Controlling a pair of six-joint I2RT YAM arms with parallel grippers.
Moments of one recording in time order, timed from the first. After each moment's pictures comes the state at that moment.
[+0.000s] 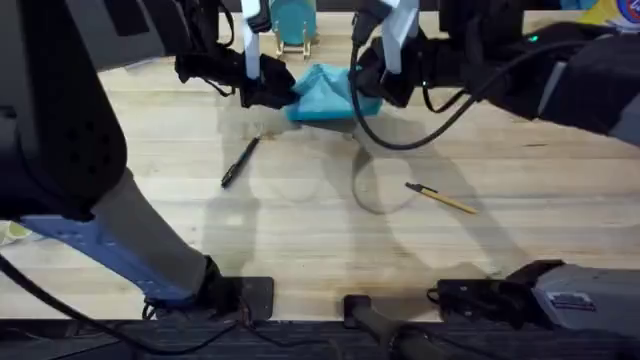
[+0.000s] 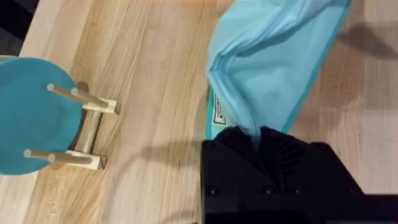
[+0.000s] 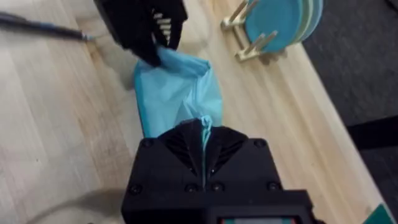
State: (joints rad) left arm 0.02 1.88 1.25 -0.63 0.84 1.32; right arm 0.45 1.48 1.02 -0.17 -0.30 -0.66
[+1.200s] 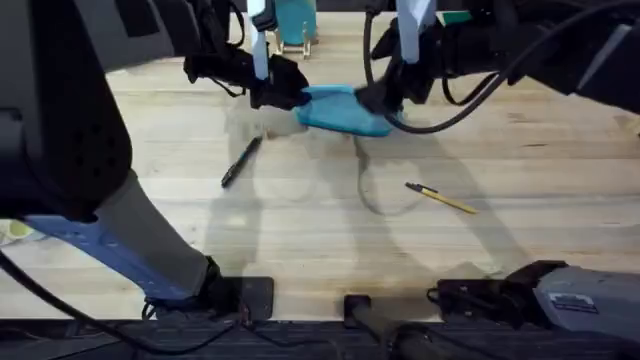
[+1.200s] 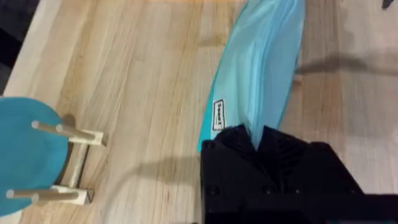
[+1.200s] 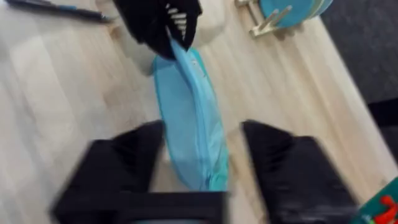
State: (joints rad) left arm -0.01 1.89 1.25 -0.64 0.90 1.32; right arm 0.42 1.45 1.14 -0.47 -0.32 -0.66
